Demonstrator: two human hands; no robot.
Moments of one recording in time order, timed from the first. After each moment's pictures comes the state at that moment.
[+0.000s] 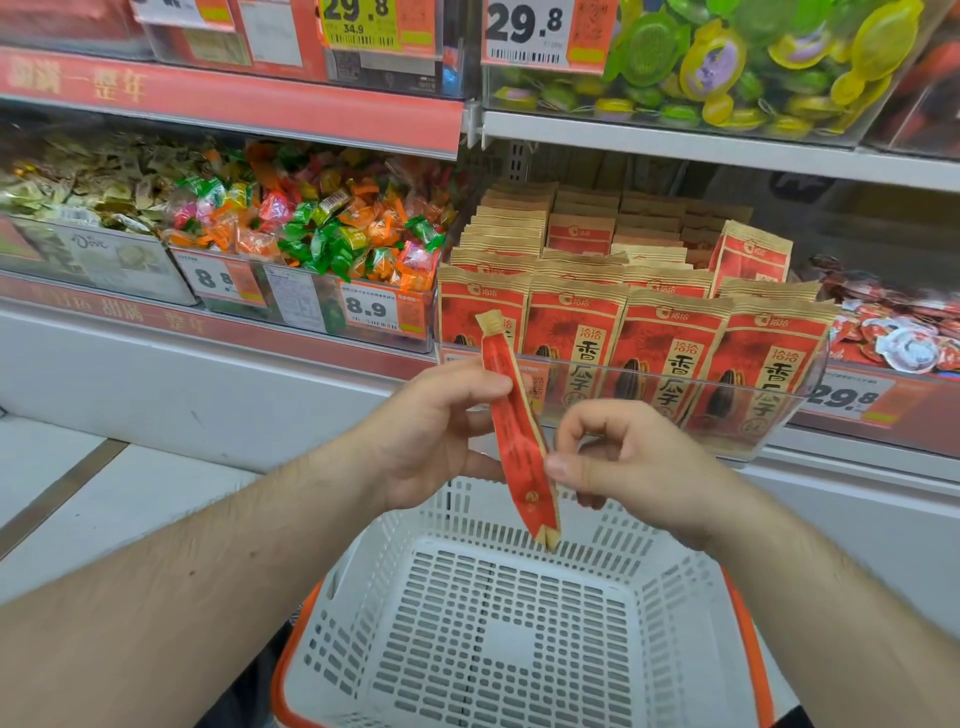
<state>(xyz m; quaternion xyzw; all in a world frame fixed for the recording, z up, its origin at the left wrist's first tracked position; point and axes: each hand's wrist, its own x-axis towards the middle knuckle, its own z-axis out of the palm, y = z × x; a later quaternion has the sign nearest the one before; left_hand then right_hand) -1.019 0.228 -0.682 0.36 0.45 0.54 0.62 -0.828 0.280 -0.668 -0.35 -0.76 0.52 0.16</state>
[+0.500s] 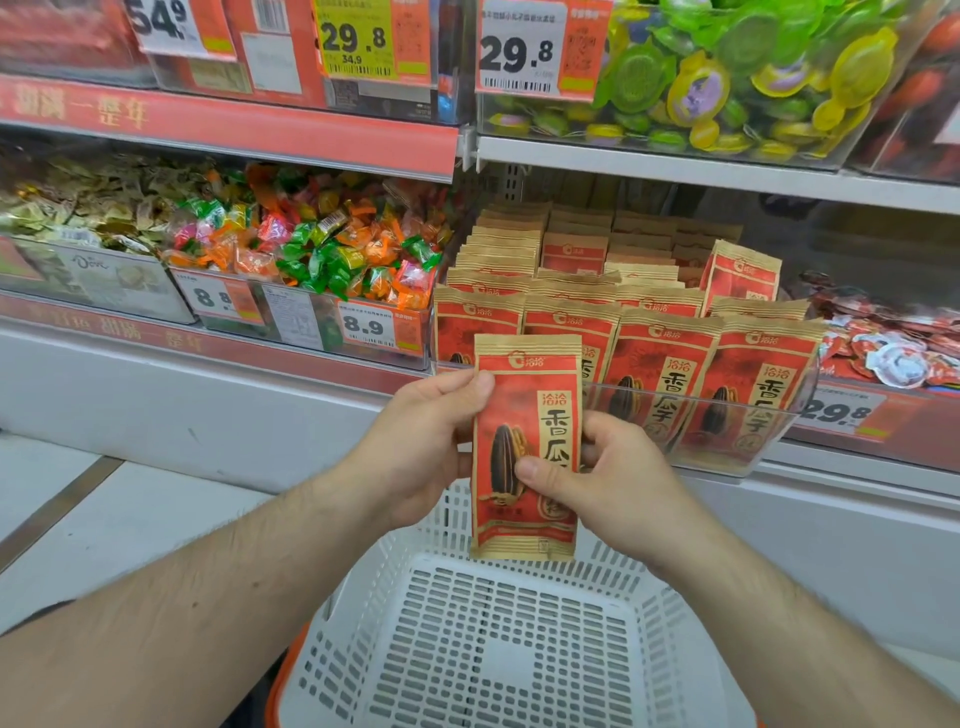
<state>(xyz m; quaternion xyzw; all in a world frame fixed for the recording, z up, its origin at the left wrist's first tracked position) -1.015 0.230 -0.685 0.35 0.48 0.59 0.55 -0.844 0.273 -0.680 -0.42 -0.69 0.53 0.25</state>
